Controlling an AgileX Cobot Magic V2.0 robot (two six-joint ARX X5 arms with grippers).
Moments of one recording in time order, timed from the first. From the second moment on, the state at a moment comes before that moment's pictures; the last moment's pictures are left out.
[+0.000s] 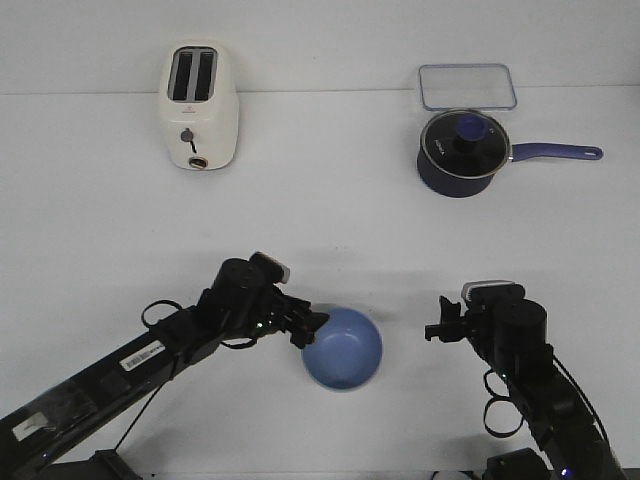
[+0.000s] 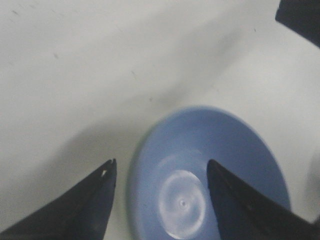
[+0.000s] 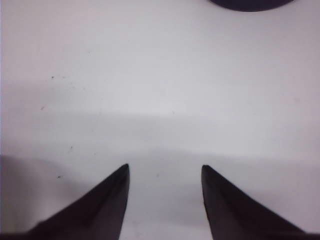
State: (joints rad) left arm -0.69 1.37 0.92 -0.06 0.36 -0.31; right arm 0.20 0.77 0.56 -0.39 -0.08 0.21
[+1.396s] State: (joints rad) left arm -0.13 0.32 0.39 0.15 -0.14 -0.04; right arm 0.20 0.17 0.34 -0.10 0.06 0.13
